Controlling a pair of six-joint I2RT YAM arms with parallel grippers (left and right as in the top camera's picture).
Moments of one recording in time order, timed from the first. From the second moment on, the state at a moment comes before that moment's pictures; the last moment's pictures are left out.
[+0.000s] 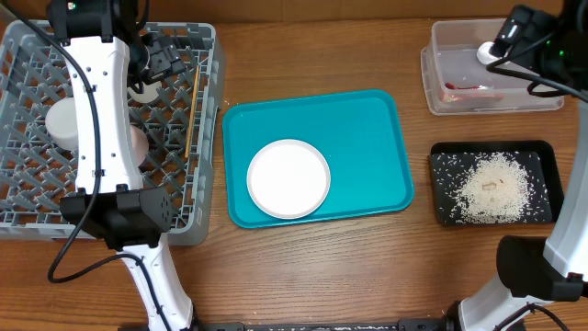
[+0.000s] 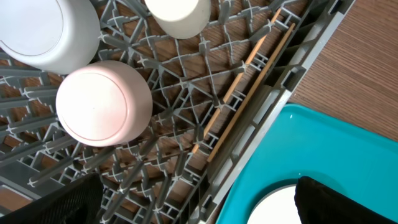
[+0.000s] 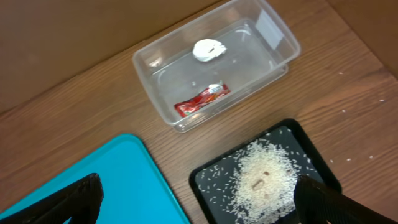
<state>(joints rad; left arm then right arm) 0.07 2.18 2.58 -1.69 -0.12 -0.42 -0.05 1.84 2.54 -1.64 0.23 0.40</state>
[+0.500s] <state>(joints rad) 0.06 2.18 2.56 -1.69 0.31 -0.42 -0.06 1.84 2.54 -1.64 0.22 0.38</state>
